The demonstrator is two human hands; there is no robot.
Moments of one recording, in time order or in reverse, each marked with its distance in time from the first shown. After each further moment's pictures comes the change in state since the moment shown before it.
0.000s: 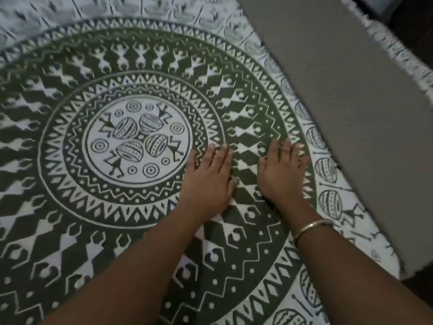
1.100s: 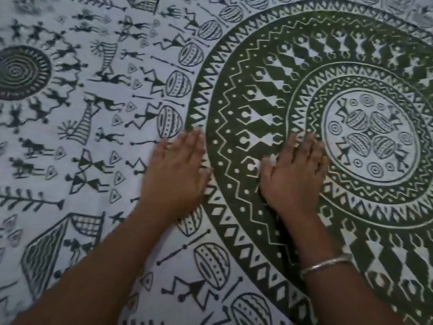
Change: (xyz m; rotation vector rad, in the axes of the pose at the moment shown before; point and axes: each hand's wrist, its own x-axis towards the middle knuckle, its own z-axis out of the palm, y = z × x) left_hand -0.285 -0.327 0.016 -0.009 0.178 -0.535; right_hand -0.168 -0.348 0.055 -0.045 0.078 -0.379
